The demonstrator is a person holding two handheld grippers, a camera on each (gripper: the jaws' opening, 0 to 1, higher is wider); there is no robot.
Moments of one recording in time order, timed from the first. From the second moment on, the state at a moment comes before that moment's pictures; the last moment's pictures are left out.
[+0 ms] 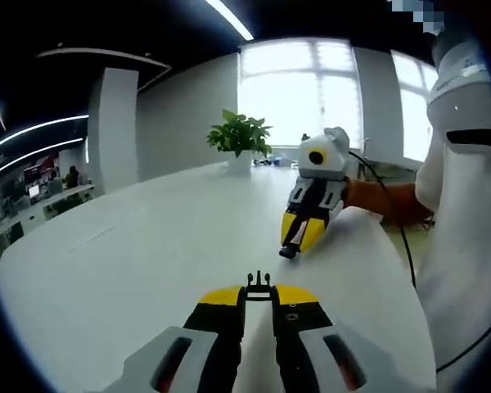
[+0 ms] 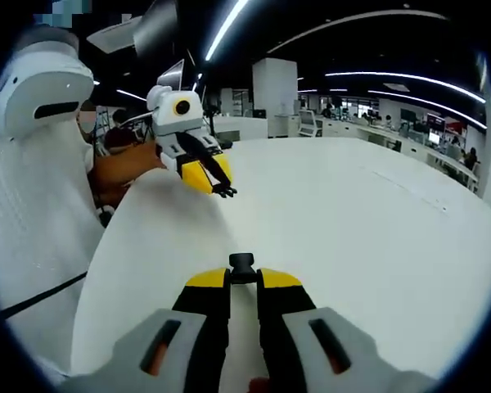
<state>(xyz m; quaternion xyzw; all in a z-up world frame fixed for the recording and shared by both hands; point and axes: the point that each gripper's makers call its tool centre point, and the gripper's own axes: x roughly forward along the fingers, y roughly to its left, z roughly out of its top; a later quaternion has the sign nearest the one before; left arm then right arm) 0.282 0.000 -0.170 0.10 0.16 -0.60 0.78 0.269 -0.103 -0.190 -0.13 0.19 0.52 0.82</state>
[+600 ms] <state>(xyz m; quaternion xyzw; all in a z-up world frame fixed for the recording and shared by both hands) 0.256 -0.007 -0.178 0.11 0.16 -0.65 0.73 0.250 -0.090 -0.193 -0.12 0.19 0.56 0.80</state>
